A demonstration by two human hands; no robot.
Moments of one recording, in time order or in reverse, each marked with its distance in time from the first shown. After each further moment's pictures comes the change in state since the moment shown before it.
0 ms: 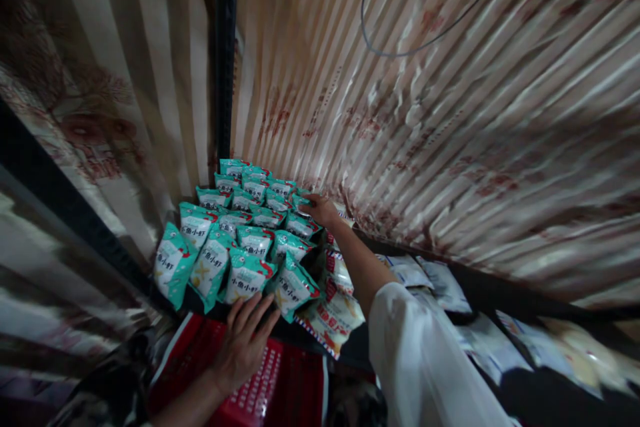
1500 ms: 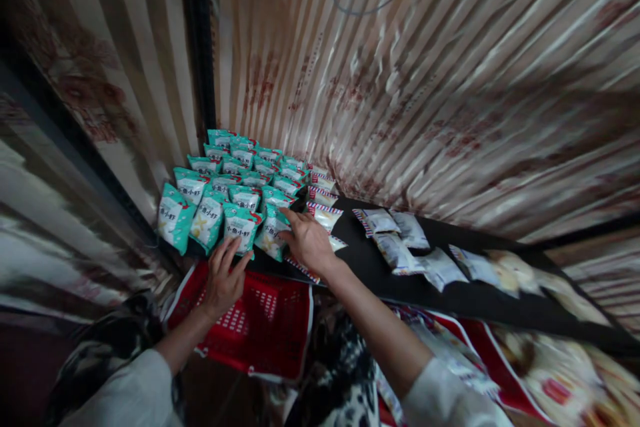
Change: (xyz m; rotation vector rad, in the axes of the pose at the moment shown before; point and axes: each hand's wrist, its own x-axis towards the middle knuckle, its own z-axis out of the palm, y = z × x) left_hand -0.012 -0.009 -0.034 0.020 0.084 -0.002; right_hand -0.211 -0.089 -0.013 -0.320 -0.029 -0.157
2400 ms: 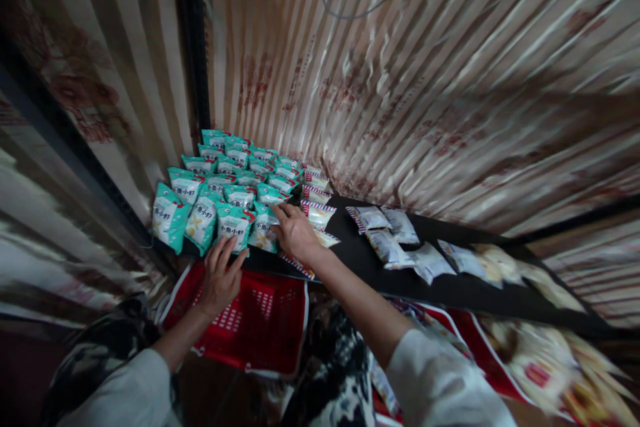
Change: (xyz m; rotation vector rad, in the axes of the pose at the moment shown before) left_hand -0.006 -0.001 0.004 0.000 -0.007 -0.034; right_hand 0.011 0.009 0.023 0.081 0.100 -0.176
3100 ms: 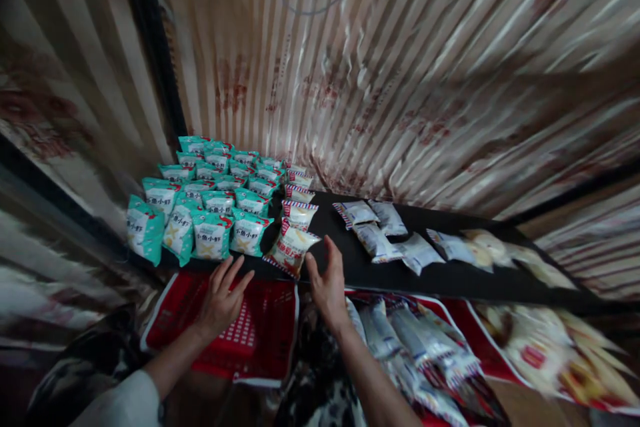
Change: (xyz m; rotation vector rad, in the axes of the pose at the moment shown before) left_hand -0.009 0.038 0.011 -0.033 -0.112 0.150; right_hand -0.130 0.036 0.034 0.451 0.596 0.628
